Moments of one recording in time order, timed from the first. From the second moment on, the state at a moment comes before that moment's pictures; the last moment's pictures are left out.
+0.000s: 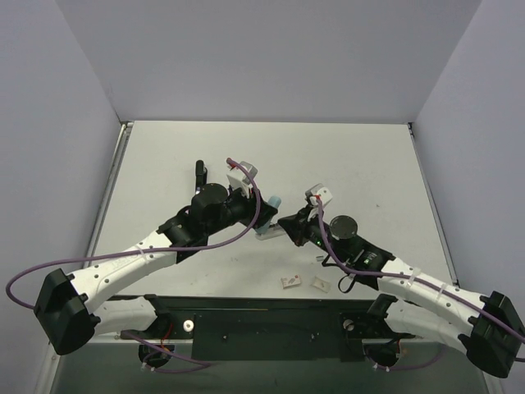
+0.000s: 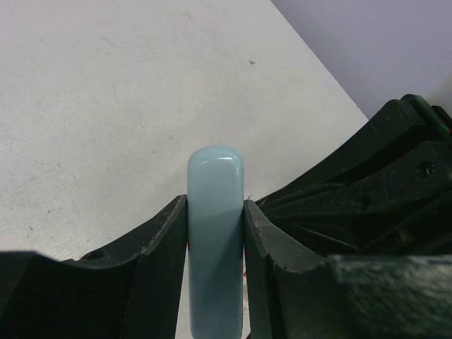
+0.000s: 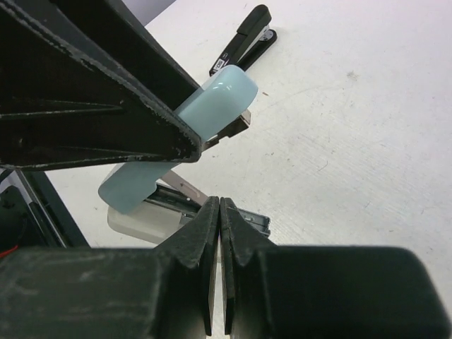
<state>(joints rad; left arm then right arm) -0.84 1.17 0.87 0.05 0.07 -0.44 0.85 0.92 0.46 0.30 0.04 0.29</state>
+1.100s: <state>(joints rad) -0.84 1.25 0.87 0.12 0.01 -0.46 0.82 1.18 0.48 0.51 -0.06 0.43</state>
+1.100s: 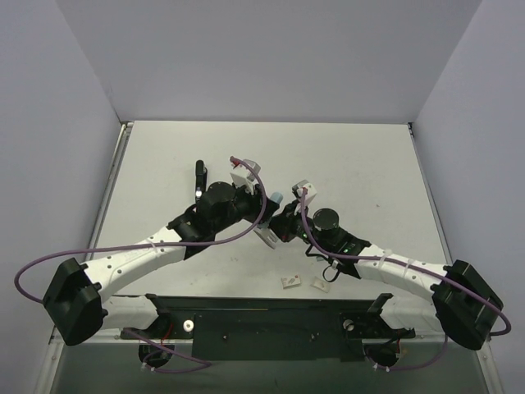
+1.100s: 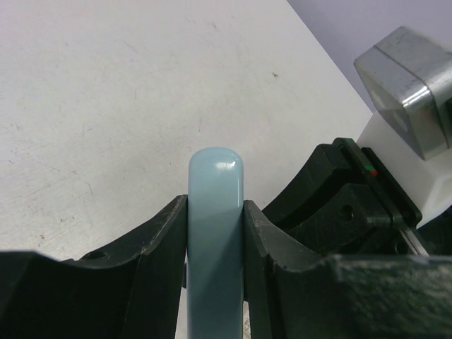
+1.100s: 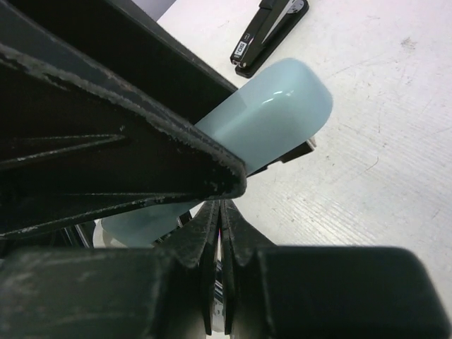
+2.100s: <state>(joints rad) -0.88 1.34 0.87 0.27 -0.17 -0.40 0.81 1.25 0.49 0.56 -0.14 0.53</state>
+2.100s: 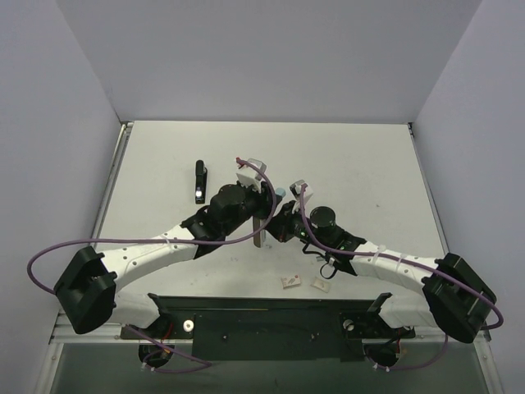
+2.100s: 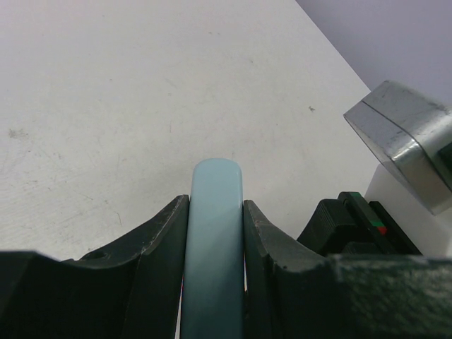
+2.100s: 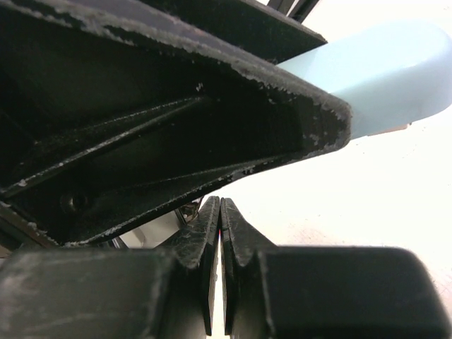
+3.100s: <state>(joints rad) -0.92 1.15 0.82 0.25 -0.14 -0.41 0.82 1.05 0.50 0.47 -0.15 0.50</state>
